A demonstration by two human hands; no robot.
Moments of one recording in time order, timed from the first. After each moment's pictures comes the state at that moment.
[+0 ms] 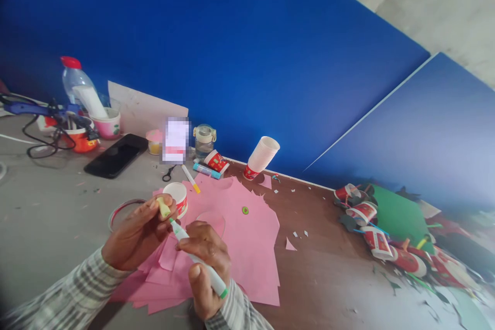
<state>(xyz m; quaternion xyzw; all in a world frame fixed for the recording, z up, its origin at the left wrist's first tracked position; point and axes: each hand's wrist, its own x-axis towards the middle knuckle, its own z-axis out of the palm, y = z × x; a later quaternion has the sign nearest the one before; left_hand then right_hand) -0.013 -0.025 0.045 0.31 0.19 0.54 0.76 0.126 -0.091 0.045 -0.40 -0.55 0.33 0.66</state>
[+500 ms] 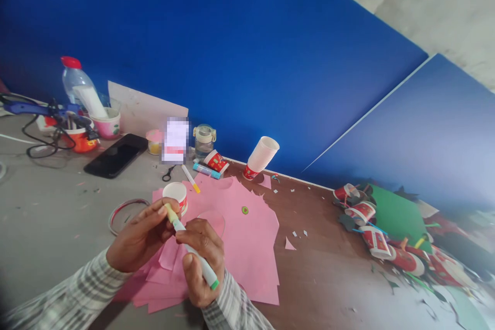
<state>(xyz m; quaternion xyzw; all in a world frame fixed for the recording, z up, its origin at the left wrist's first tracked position) -0.008 -0.027 0.043 0.35 0.24 0.51 0.75 0.130 -0.083 0.042 -0.33 -0.68 0.25 0.60</state>
